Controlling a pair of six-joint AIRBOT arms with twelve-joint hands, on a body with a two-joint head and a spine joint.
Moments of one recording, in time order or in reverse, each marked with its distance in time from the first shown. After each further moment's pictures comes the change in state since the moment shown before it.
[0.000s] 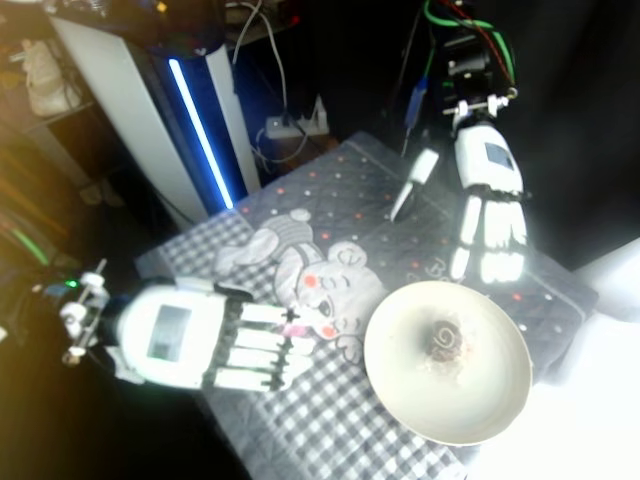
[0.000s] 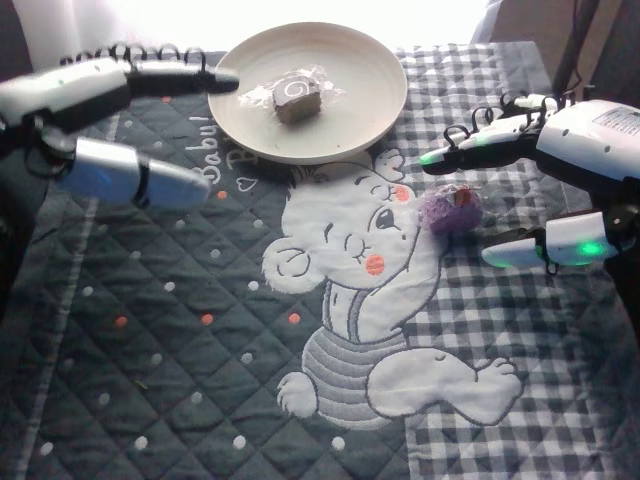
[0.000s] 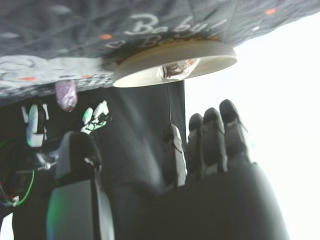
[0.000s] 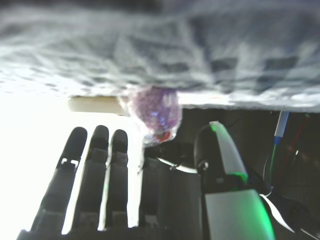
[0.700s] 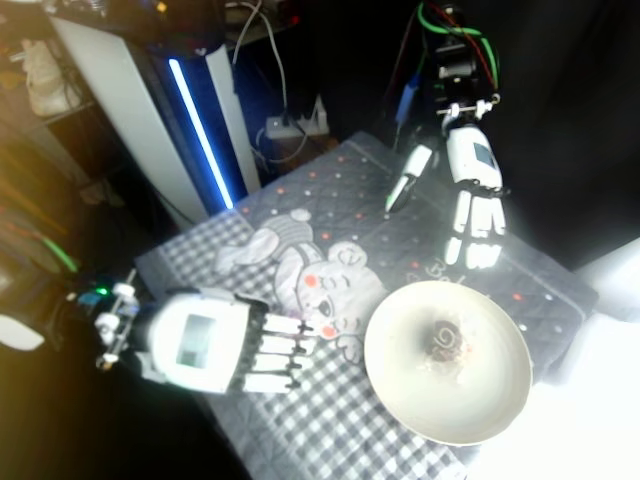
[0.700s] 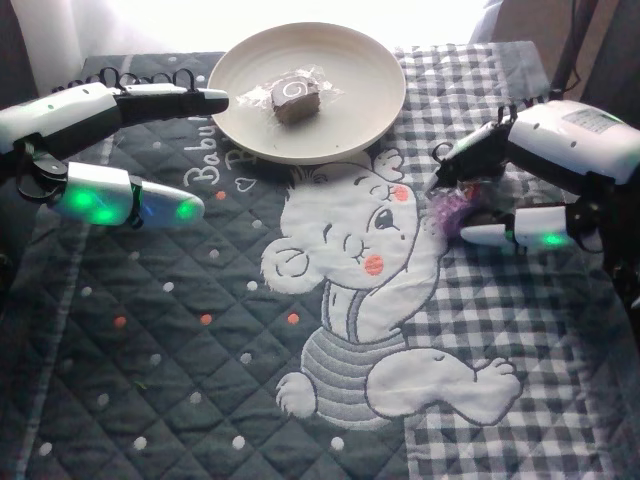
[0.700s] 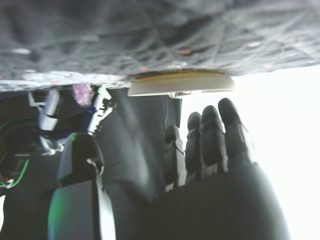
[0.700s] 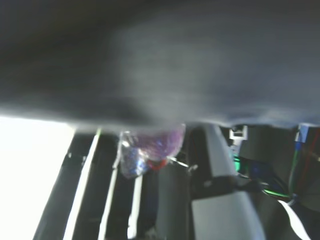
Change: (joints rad) left arm 0.075 0.000 -0.016 -0.100 -0.061 -0.004; right arm 0.018 -0.111 0.090 0.073 -0.019 -0.002
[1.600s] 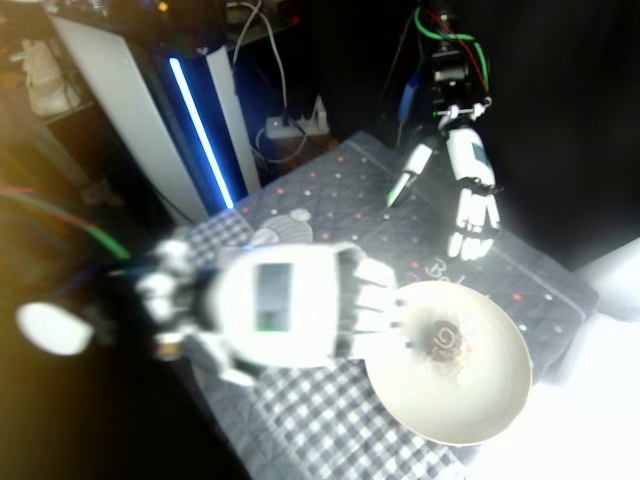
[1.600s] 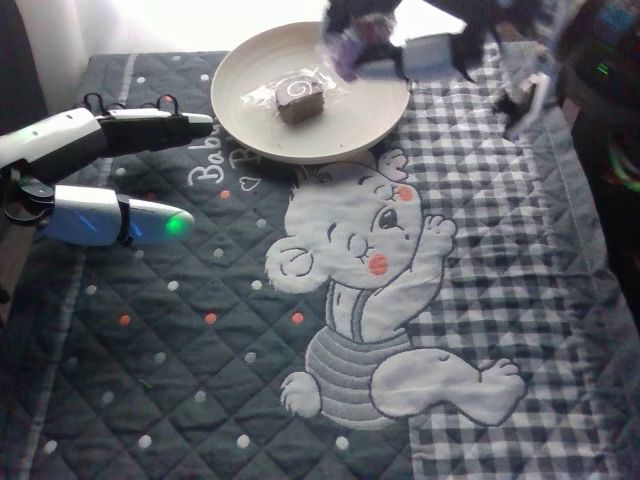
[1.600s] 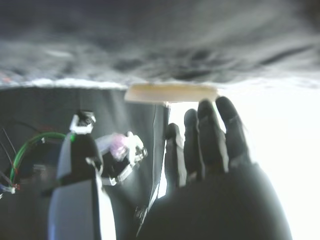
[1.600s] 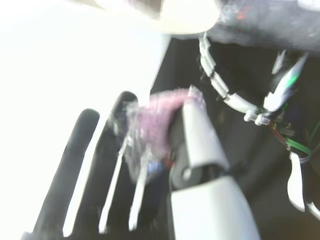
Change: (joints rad) left arm 0.090 0.000 -0.017 -0.102 -0.082 -0.012; right arm 0.441 -0.161 0.206 -0.241 -0.108 0.068
